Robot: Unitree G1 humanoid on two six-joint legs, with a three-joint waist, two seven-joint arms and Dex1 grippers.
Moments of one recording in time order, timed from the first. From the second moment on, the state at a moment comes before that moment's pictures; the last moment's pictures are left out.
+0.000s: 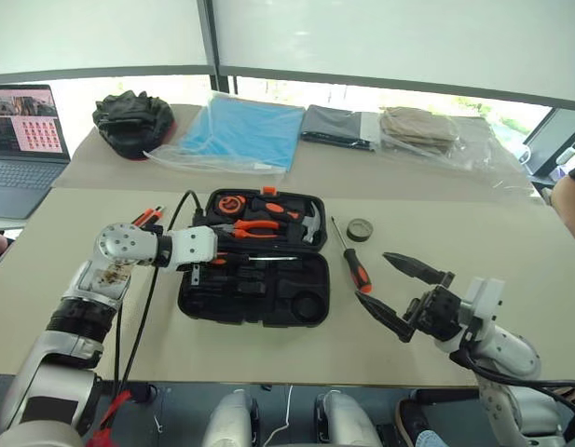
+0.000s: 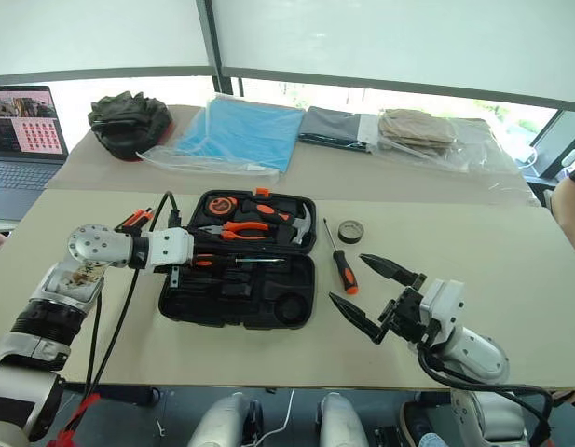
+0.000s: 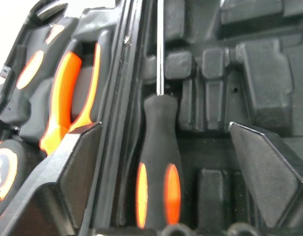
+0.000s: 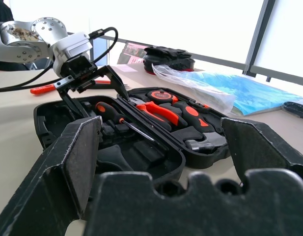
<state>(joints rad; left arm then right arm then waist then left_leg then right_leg) -0.60 0.75 -0.20 0.39 -0.04 -0.26 -1.23 0.15 -0.47 -0.12 -0.35 0.54 -0.09 0.87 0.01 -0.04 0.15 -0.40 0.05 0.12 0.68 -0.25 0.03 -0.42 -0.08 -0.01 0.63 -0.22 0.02</state>
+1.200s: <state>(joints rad) -0.48 0.60 -0.11 0.30 -0.15 0.09 -1.08 0.14 -0.46 -0.11 -0.33 0.53 -0.08 0.87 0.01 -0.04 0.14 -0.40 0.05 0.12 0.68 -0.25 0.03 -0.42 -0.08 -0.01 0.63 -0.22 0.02</state>
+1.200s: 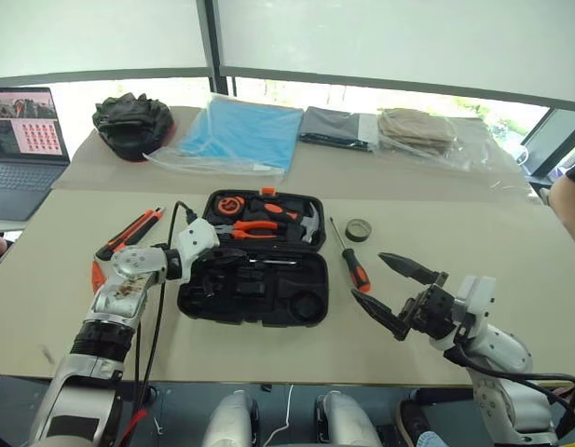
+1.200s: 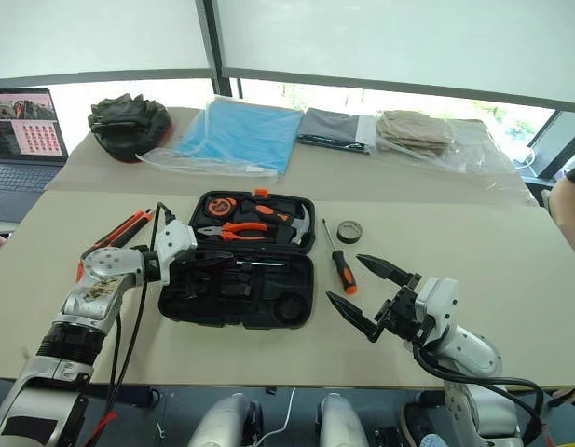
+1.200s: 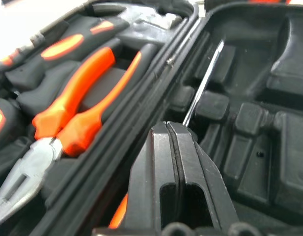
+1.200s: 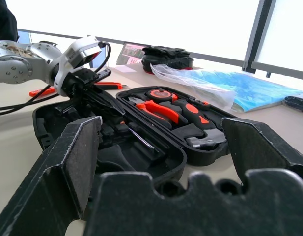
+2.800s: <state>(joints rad) -0.01 0.73 0.32 -0.11 -0.63 0.04 -1.42 -0.47 -0.60 0.18 -0.32 0.44 1.23 0.31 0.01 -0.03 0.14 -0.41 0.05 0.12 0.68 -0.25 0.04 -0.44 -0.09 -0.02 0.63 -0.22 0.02</state>
